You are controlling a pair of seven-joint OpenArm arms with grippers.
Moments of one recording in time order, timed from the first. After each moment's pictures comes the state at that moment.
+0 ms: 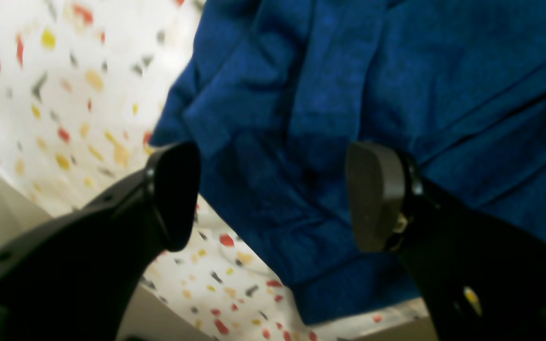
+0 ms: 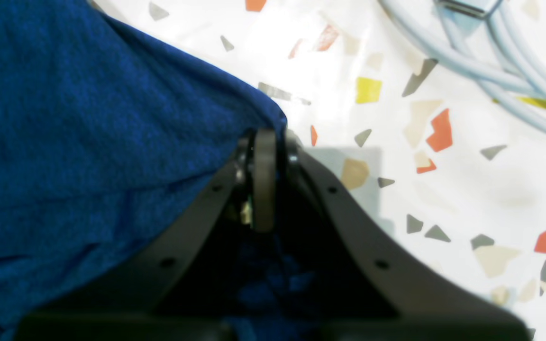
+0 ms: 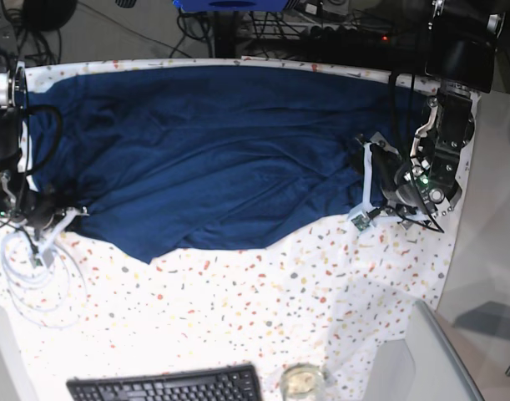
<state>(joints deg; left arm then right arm) -4.4 -23.7 9.9 85.0 -6.7 -34.4 62.9 24.1 20.9 0.4 28.1 15.1 29.8 -25.9</state>
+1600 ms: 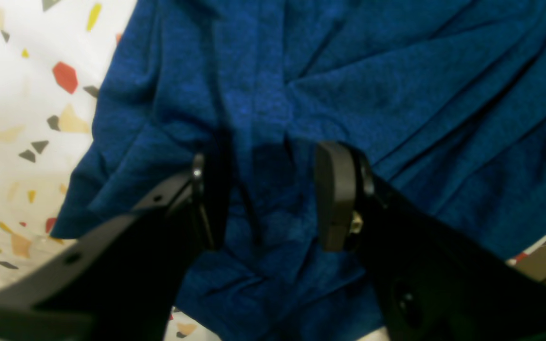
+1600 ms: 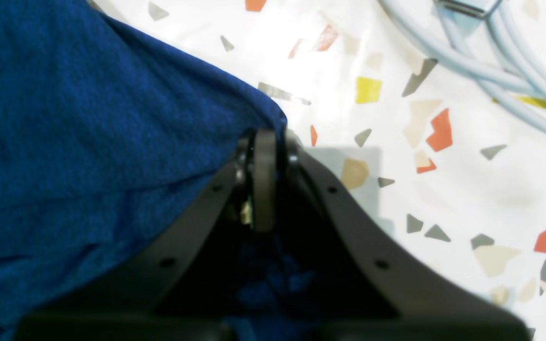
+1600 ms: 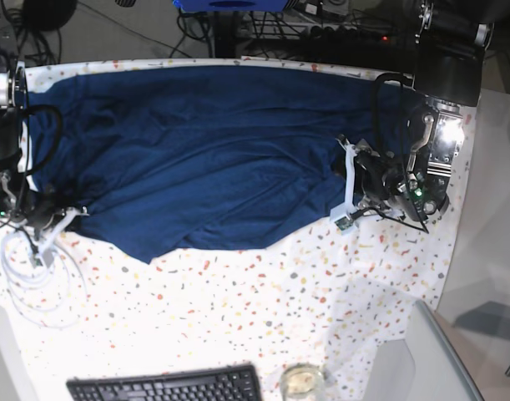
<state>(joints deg) -7.8 -20.2 9.4 76.1 -15.8 -40.8 62.4 24.0 20.9 0.4 28.1 15.1 29.8 -25.9</state>
